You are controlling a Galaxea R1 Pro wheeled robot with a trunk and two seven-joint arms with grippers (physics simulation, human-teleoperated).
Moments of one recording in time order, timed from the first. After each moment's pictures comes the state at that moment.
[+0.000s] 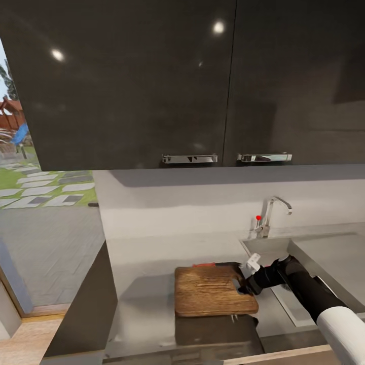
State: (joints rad) left arm 0.00 0.05 0.01 -0.36 0.06 -0.26 0.00; right arm -0.67 -0.29 0.23 -0.83 0.35 0.58 0.95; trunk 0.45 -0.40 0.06
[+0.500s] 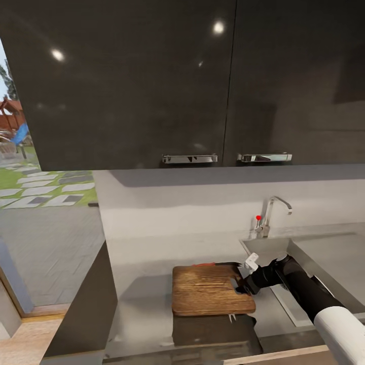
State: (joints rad) left arm 0.00 0.03 0.00 -0.33 0.06 -0.26 -0.01; right arm -0.67 -0.28 0.22 -0.83 0.35 0.58 0.95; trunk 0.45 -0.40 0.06
